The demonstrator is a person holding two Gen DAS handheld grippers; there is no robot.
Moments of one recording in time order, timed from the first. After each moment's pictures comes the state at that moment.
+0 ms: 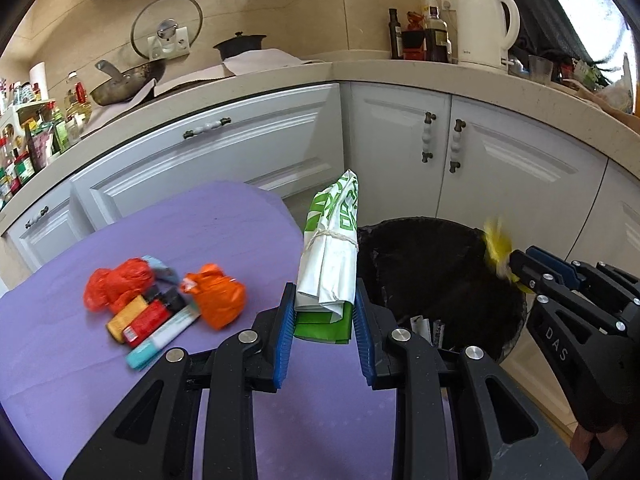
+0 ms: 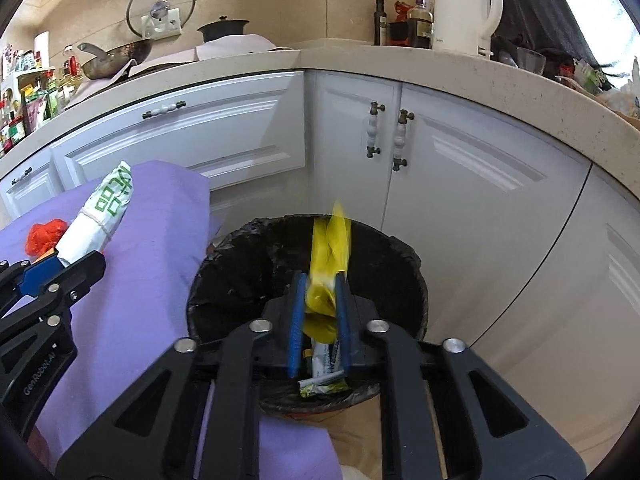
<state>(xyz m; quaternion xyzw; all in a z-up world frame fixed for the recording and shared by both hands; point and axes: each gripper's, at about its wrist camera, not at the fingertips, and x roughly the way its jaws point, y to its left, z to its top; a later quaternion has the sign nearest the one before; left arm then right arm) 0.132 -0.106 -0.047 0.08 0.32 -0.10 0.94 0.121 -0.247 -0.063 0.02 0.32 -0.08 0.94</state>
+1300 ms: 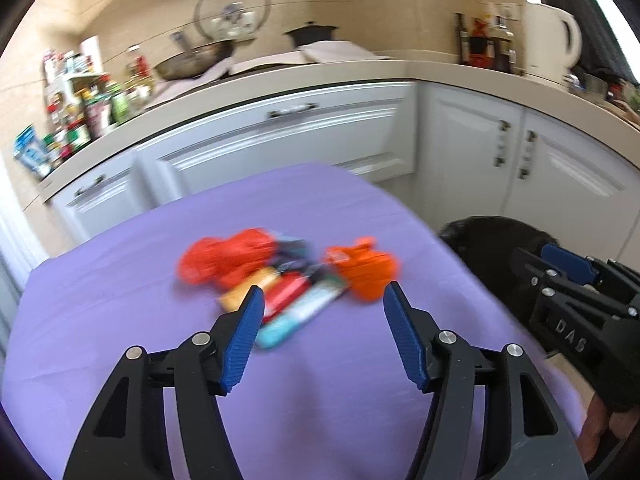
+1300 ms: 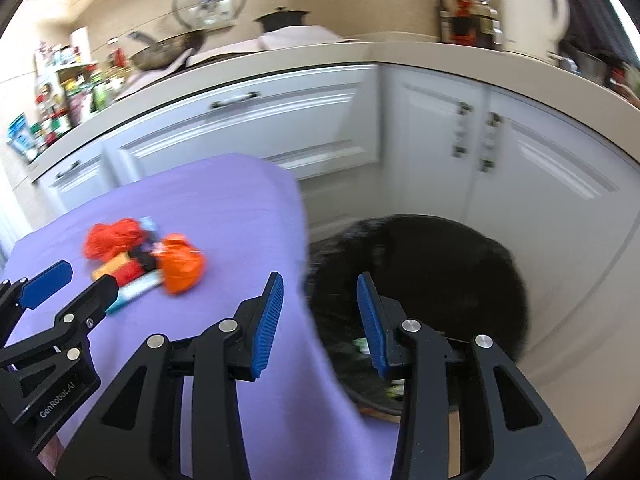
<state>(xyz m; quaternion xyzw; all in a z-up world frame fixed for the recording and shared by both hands) 0.124 0.001 -0.039 0.07 0.33 0.00 0.94 0.142 -0.154 -0.053 0.04 0.34 0.03 0.94</state>
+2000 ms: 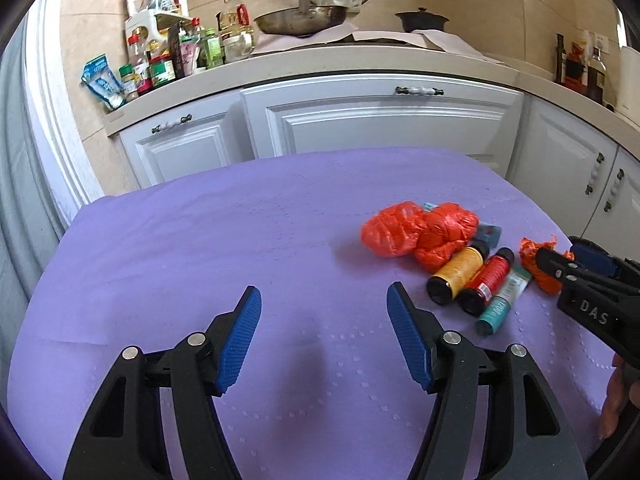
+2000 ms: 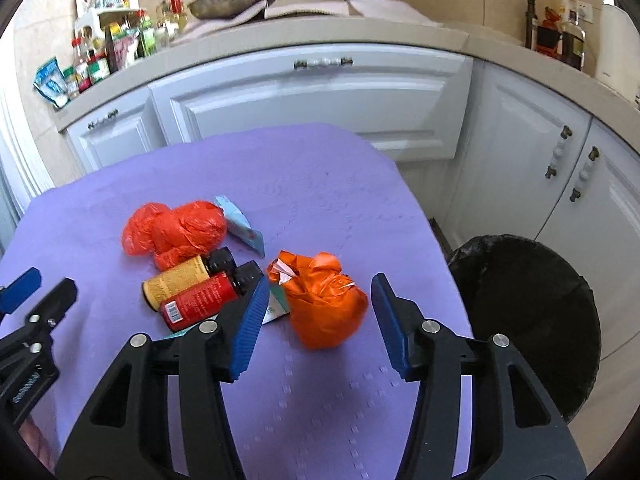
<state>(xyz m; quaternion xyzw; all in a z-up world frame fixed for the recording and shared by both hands) 0.130 0.126 -0.051 0.01 0.35 0.11 0.93 0.201 -0.045 -0.066 -0.01 0.39 0.09 0.92</state>
